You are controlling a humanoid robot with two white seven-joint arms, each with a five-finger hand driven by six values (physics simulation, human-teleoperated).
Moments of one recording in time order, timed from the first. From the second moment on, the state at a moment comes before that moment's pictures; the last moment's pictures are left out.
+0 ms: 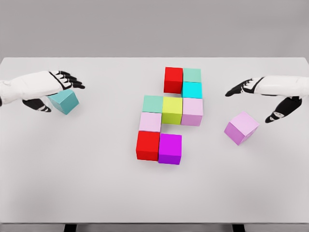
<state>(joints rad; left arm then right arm) -0.72 0.97 -0.78 -1.34 -0.41 -0.61 -0.31 -1.00 -1.14 1.12 -1.46 -0.23 -0.61 0.61</state>
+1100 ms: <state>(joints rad) -0.79 0.86 -0.85 -1.09 -0.46 -0.61 -0.24 -0.92 -1.06 1.15 -1.35 -0.23 -0.61 0.61</state>
